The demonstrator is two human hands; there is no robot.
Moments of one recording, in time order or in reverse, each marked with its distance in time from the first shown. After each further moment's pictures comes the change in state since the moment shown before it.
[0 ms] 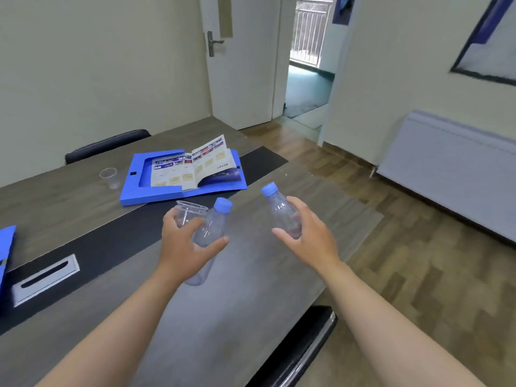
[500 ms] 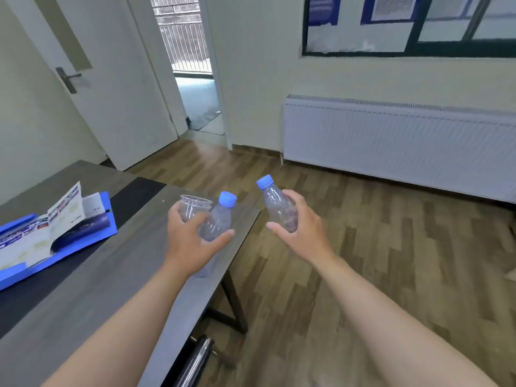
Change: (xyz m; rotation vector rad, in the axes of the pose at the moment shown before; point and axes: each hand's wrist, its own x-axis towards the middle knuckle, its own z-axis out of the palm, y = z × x) left_hand -0.016 0.264 0.294 -0.033 -0.286 0.329; right_hand -0.050 0.254 -0.246 0.153 0.284 0.234
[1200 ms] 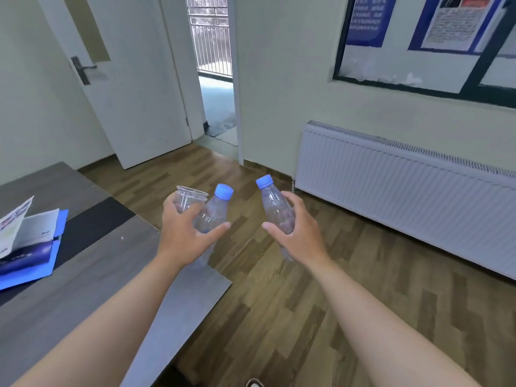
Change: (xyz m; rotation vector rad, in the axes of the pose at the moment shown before) left_hand 0.256 0.014 0.149 0.051 0.165 -0.091; right_hand 0.302 0.099 -0.040 0.089 -0.141 -0.067
